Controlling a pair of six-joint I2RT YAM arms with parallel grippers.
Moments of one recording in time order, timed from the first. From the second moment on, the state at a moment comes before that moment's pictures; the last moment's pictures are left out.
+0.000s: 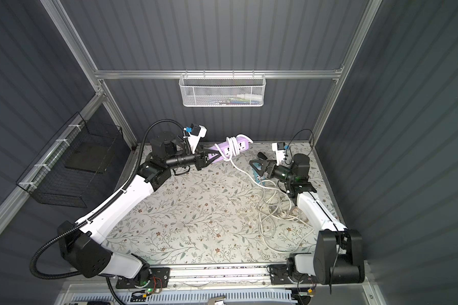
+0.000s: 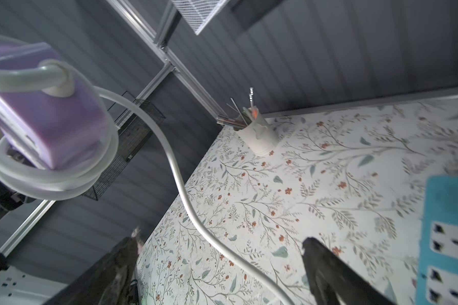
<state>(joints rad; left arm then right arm) -0.56 1.47 1.41 -0.10 0.68 -0.15 0.04 1.34 0.83 0.36 -0.94 0.54</state>
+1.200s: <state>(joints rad) -0.56 1.46 1.42 -0.10 0.69 -0.17 0.24 1.63 0.90 0.67 -1.08 0.48</state>
